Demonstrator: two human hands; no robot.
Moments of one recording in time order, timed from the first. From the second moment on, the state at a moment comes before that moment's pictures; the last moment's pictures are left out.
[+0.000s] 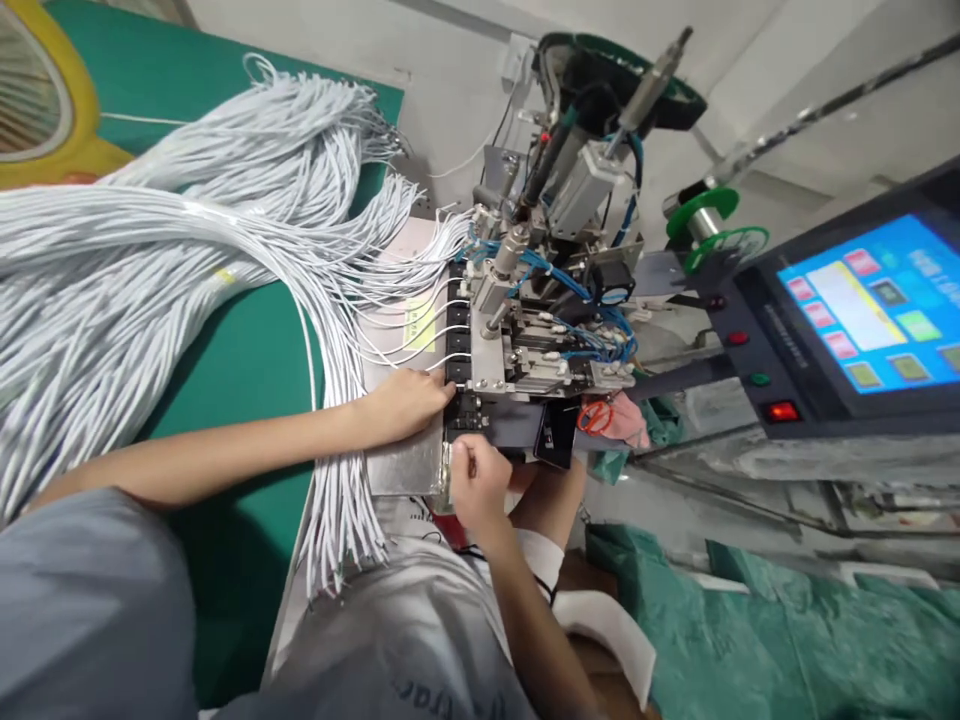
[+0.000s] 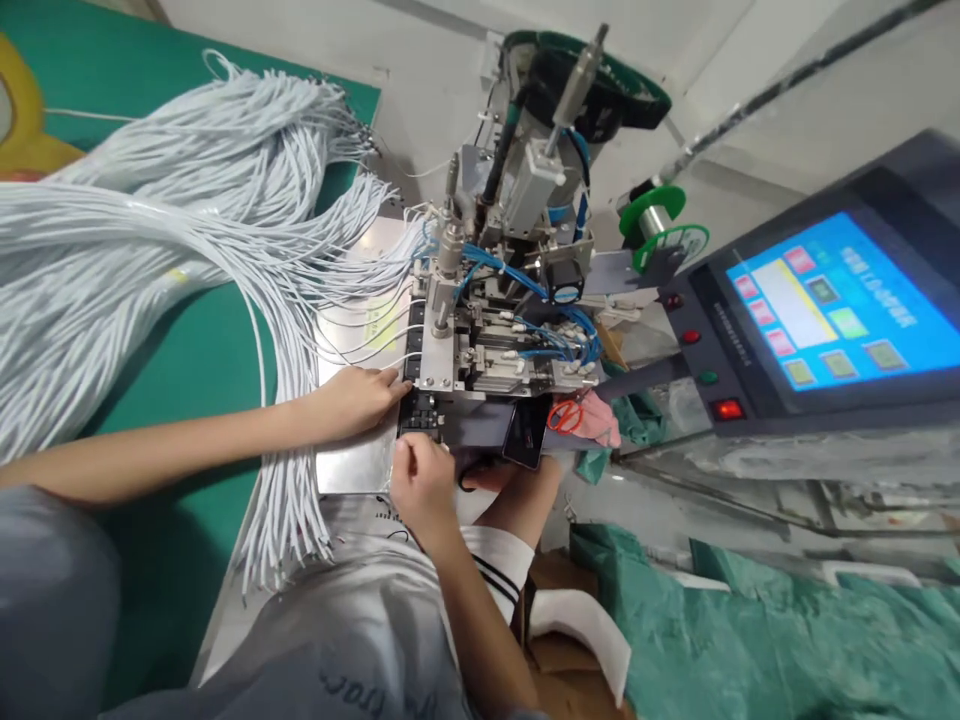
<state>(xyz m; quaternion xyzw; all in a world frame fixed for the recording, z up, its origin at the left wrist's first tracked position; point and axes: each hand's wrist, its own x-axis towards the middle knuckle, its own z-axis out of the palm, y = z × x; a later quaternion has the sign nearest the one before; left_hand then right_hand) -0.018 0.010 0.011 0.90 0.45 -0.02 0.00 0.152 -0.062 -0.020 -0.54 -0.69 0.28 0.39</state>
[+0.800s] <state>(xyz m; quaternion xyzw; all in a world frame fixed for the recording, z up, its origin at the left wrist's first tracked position) -0.086 0.259 0.025 0.74 0.64 0.11 0.17 0.132 -0.057 -0.024 -0.60 -0.69 0.07 0.40</state>
